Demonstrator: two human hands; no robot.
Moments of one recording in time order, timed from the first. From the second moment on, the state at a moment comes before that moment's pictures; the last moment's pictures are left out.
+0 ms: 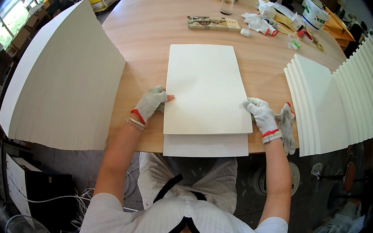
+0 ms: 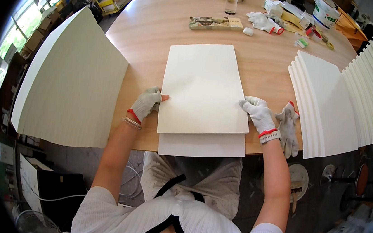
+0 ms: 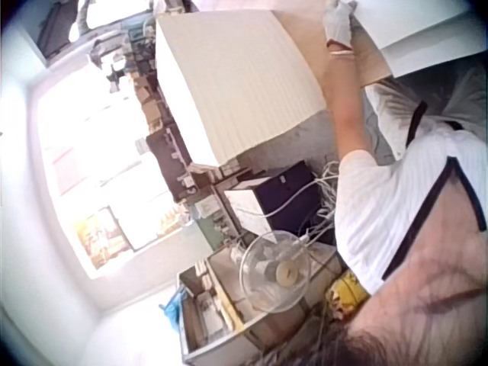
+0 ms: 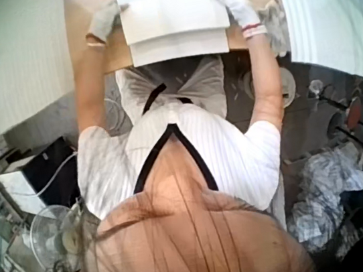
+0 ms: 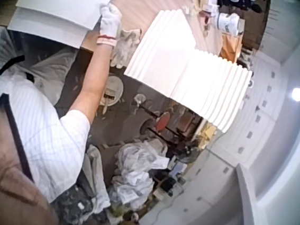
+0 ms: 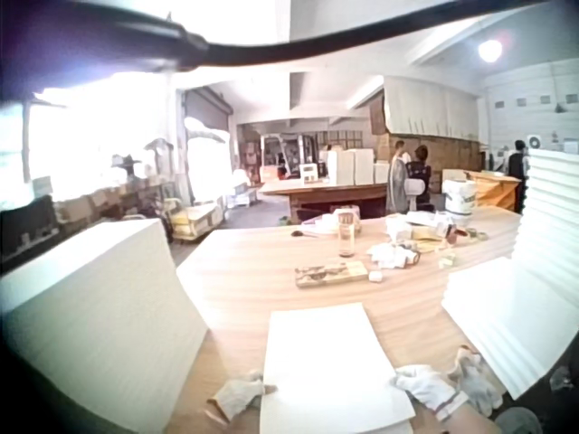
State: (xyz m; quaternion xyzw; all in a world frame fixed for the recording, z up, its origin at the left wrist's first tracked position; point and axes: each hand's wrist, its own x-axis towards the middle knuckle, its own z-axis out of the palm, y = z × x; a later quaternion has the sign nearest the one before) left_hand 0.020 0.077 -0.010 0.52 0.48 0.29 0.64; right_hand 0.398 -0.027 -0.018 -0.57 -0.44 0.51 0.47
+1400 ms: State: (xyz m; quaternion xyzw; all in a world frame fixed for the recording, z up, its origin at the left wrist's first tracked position) left_hand 0.034 -0.061 0.042 0.93 0.34 0.14 0.08; right_hand 0.363 -0.084 0.022 -0.52 -0.74 0.27 0.33
